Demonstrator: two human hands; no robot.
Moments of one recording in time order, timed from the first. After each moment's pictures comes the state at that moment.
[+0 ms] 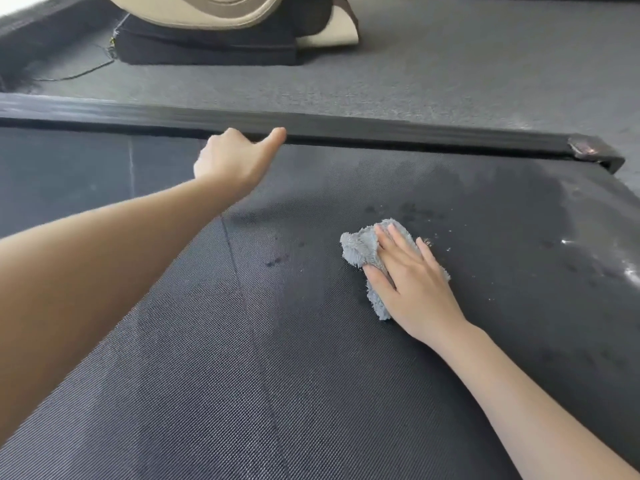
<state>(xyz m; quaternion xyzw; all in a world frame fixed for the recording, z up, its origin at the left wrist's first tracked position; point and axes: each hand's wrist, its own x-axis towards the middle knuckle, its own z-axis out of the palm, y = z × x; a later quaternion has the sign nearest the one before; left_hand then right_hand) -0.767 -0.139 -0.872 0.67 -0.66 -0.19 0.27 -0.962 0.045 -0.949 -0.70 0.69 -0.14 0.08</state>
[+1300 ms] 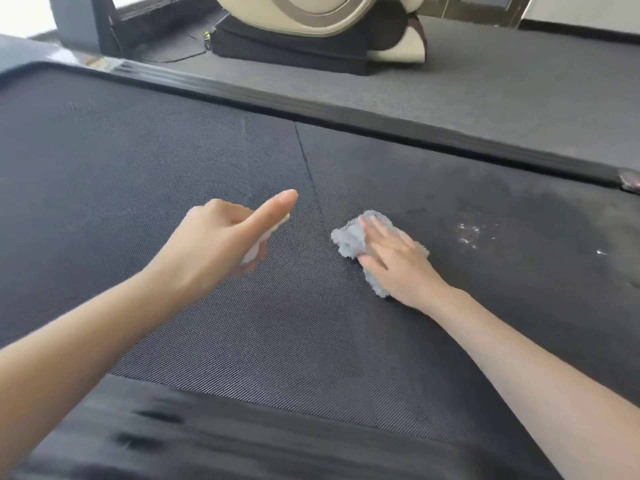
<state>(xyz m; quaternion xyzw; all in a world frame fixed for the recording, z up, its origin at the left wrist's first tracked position) -0.617 0.098 -0.834 0.62 -0.64 -0.36 0.28 -0.869 0.069 -0.922 -0.79 0.58 -0.10 0.14</state>
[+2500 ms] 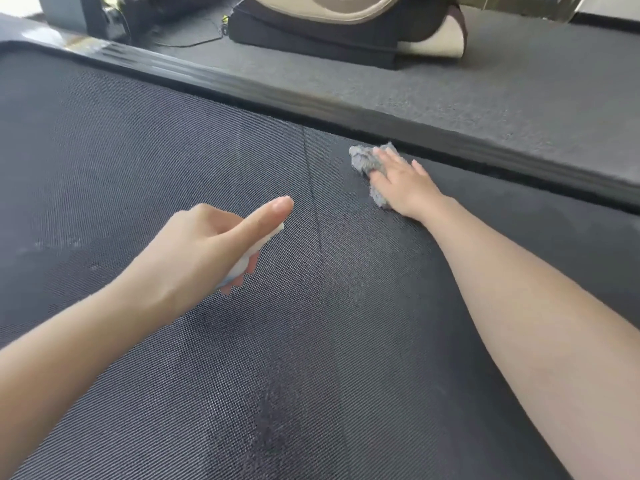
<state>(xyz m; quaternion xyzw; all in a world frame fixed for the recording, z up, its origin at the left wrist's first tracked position) -0.631 0.009 -0.862 0.66 -0.61 -0.35 0.26 -0.901 -0.184 -0.942 -0.76 0.64 -0.05 0.10</state>
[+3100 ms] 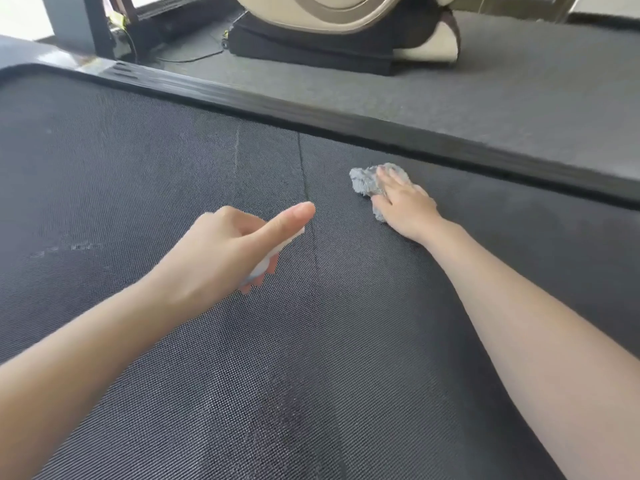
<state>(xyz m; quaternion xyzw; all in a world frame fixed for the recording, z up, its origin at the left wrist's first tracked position) -0.653 0.017 -0.852 0.64 -0.65 -0.34 0.25 -0.903 -0.130 -0.933 -0.73 0.67 -0.09 0.12</state>
